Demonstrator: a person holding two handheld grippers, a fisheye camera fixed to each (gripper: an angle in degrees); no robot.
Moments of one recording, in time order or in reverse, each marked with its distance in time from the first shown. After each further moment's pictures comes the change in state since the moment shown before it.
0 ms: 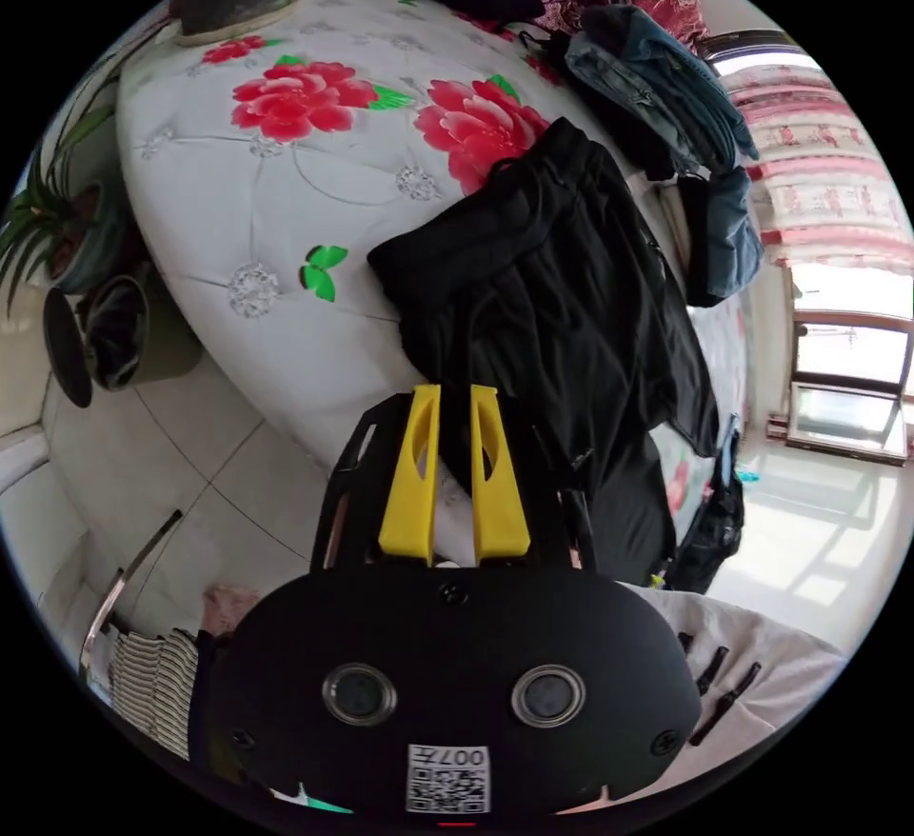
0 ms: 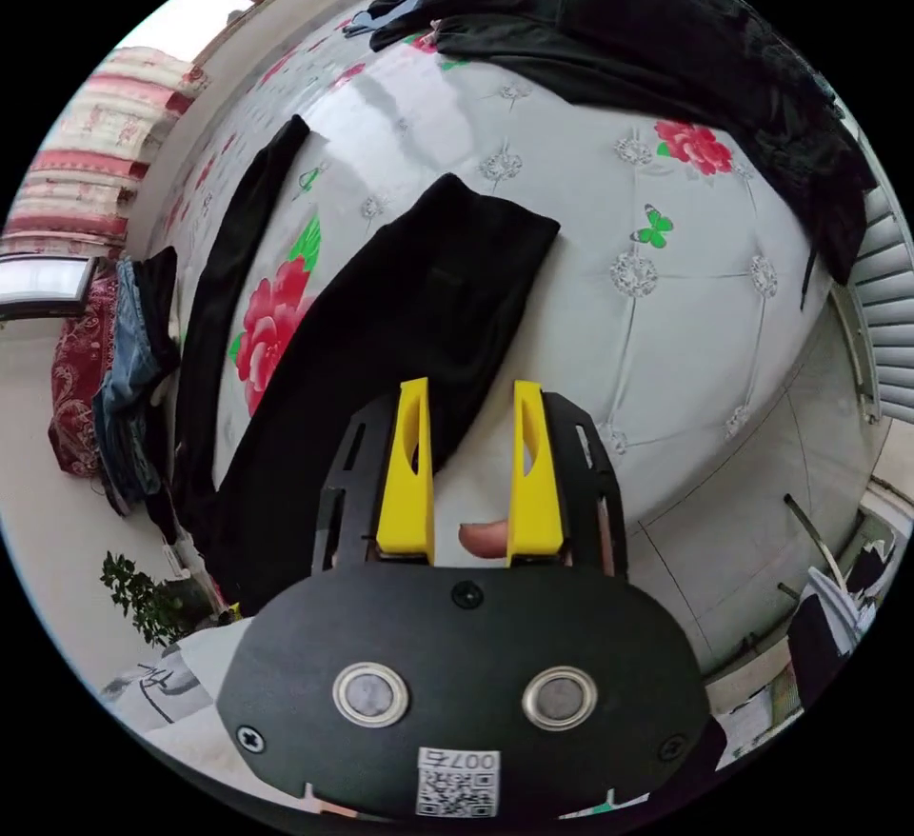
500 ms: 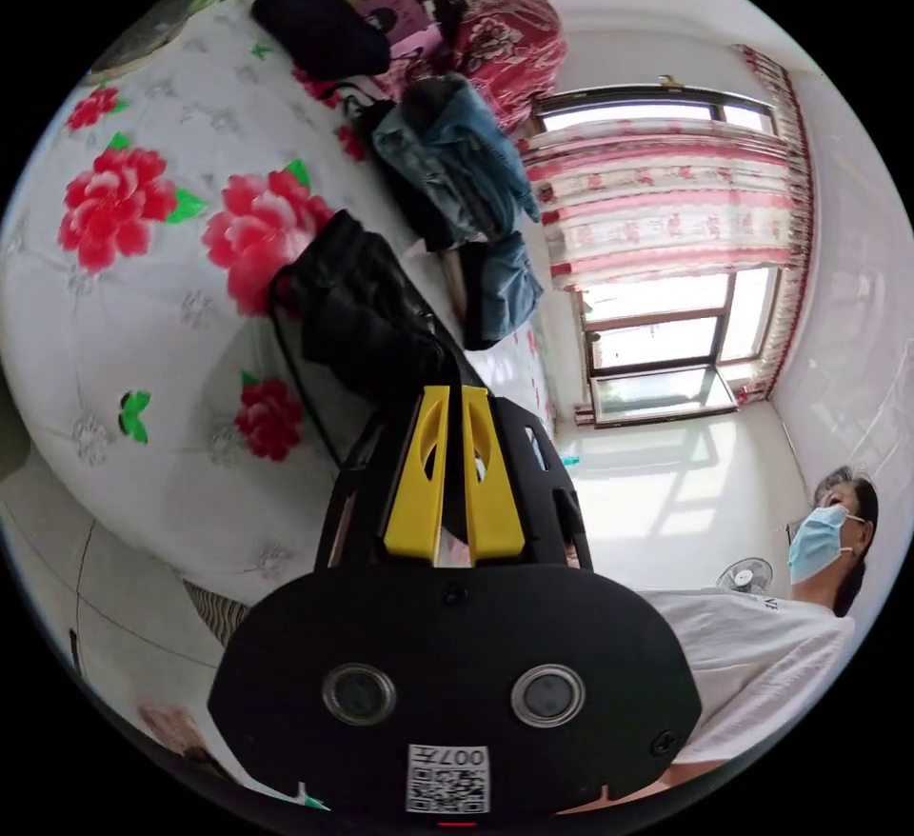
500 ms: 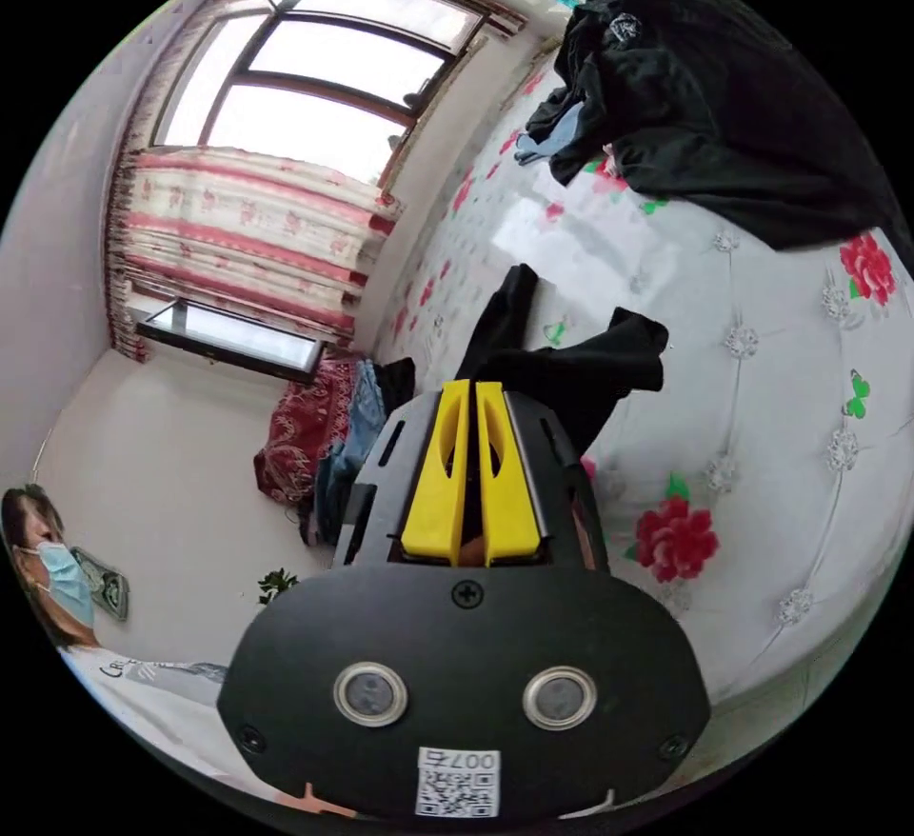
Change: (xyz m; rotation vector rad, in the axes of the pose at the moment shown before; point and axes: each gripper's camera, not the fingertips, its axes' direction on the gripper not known) left arm 0.000 -0.028 -0.106 0.175 0.583 0.180; right arm 0.018 -0.035 -0.098 0.373 -0.874 -0.061
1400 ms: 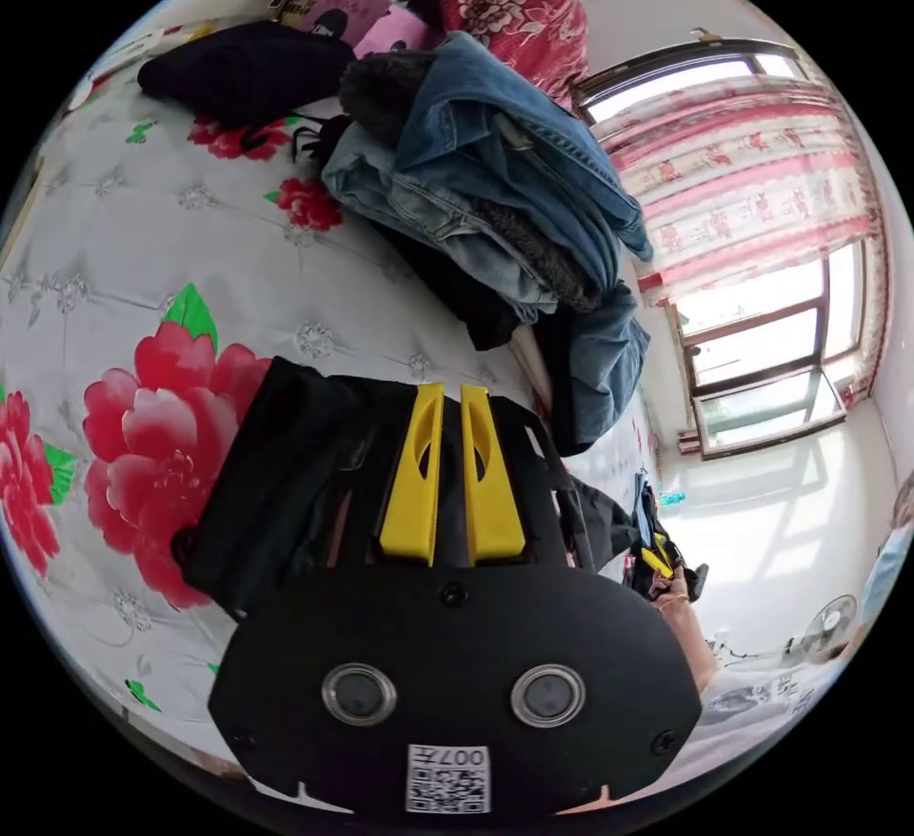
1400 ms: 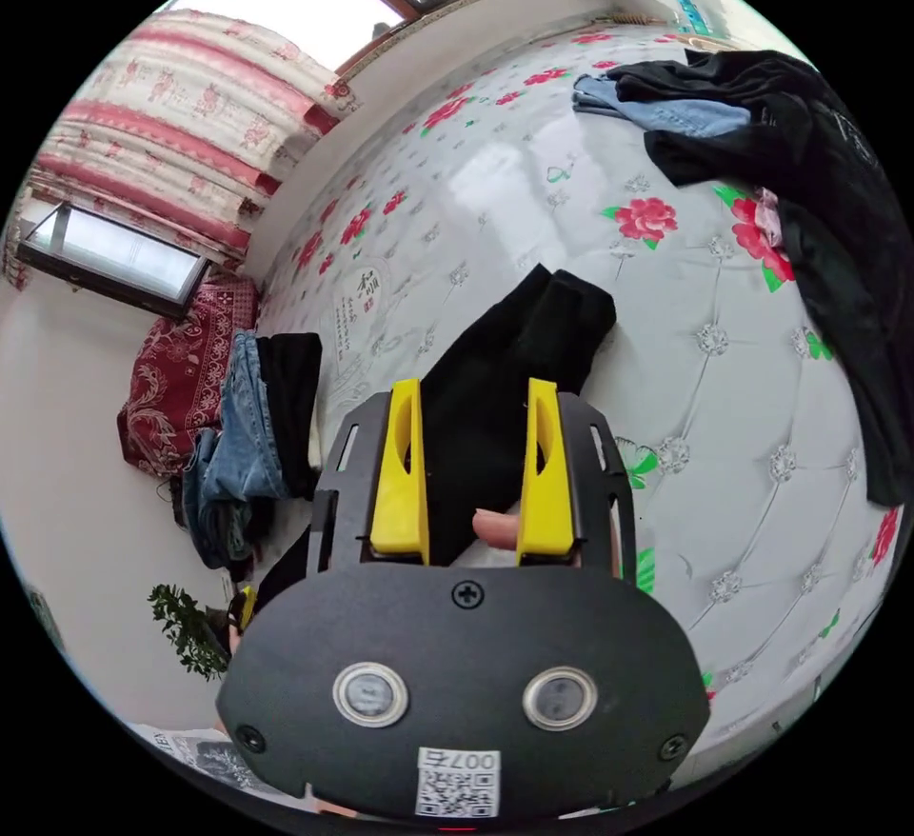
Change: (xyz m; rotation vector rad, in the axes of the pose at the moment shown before) left arm 0.015 -0.109 0.228 0.041 -0.361 0.089; right arm -0.015 -0.133 0.280 -0.252 0.466 -0.145
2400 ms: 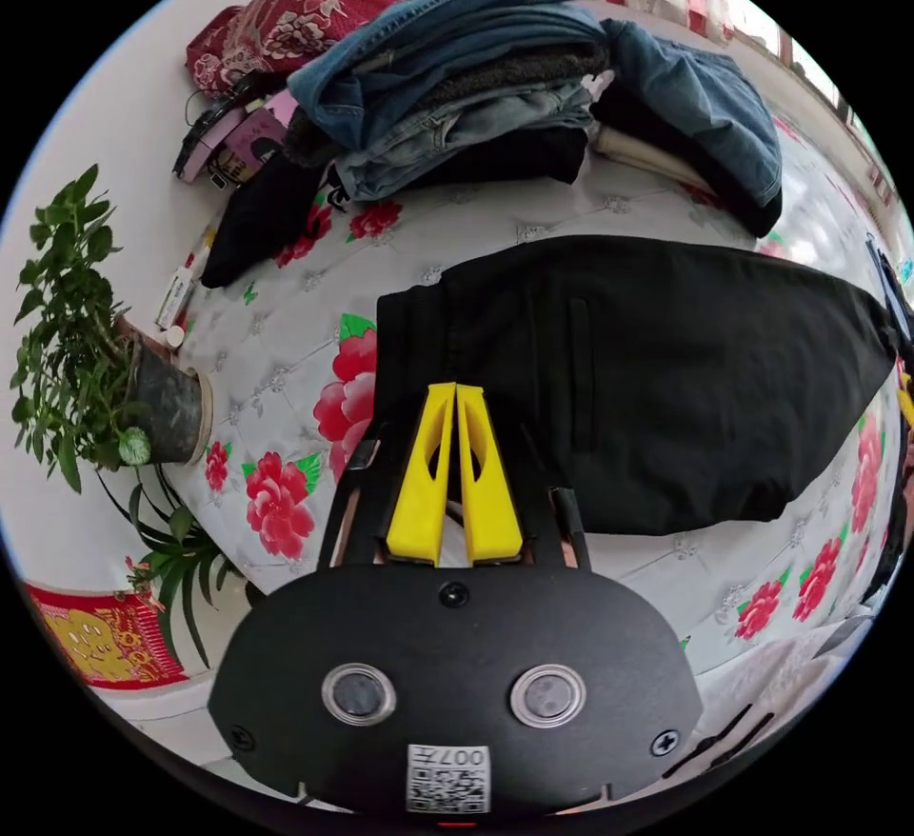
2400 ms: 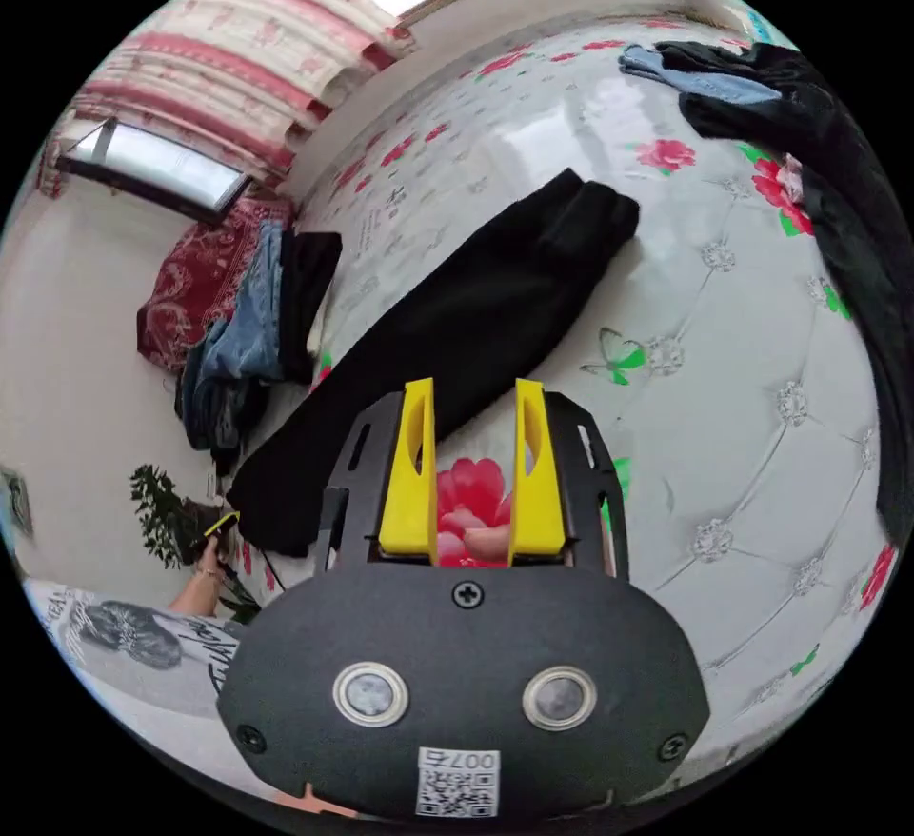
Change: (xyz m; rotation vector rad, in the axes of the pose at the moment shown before) left arm 0.149 0.119 0.110 -0.151 -0.812 0.511; right arm -0.008 0.051 0.078 -0.231 -0.139 -0.346
